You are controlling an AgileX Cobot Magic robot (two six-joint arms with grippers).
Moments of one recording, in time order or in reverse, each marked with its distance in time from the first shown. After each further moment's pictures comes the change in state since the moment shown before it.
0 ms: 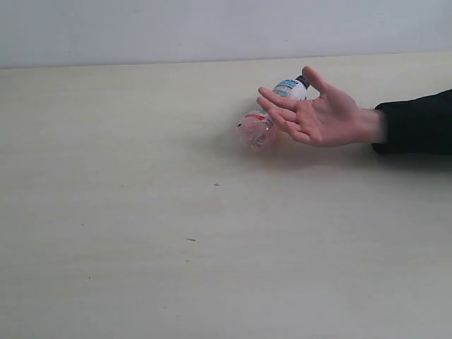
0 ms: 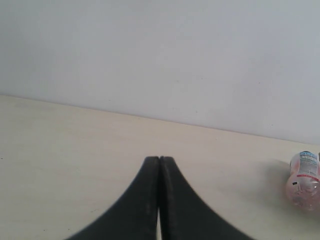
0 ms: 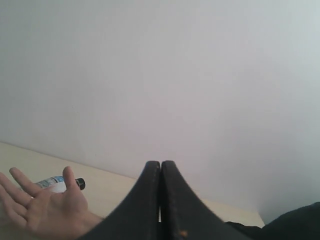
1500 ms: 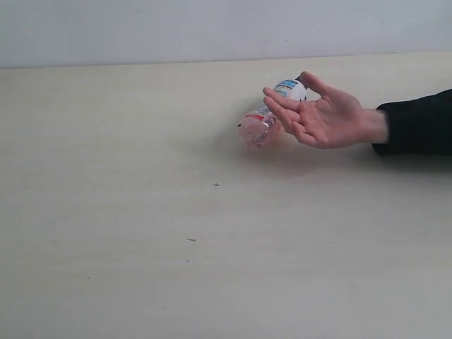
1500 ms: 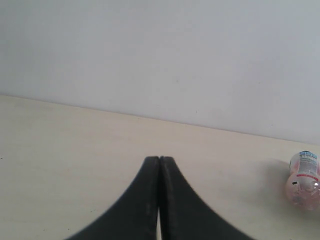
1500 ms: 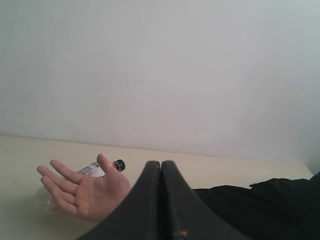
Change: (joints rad) left arm 0.000 0.000 0.000 0.000 0.000 0.000; right arm 0.056 -0.001 -0.030 0.100 0.128 0.128
